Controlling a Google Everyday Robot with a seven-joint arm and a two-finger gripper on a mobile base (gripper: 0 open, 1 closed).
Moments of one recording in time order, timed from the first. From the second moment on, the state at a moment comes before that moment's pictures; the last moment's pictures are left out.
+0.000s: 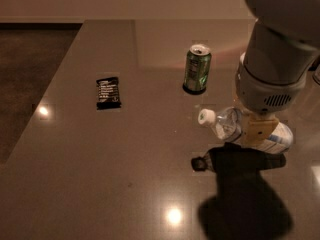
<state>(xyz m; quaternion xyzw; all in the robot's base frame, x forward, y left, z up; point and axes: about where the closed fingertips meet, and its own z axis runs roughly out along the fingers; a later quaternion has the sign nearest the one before) 0.411 -0.178 0.908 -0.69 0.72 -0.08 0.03</state>
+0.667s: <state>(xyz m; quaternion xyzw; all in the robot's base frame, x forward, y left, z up) 0.403 -0.180 0.883 -0.70 0.70 -0.10 -0.01</state>
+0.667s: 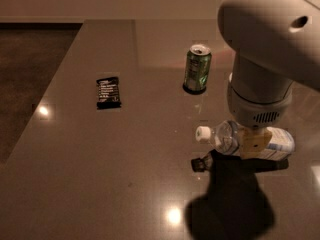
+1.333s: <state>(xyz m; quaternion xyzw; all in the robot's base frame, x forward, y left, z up) 0.403 -0.170 0.877 -0.71 0.70 -0.11 0.00</state>
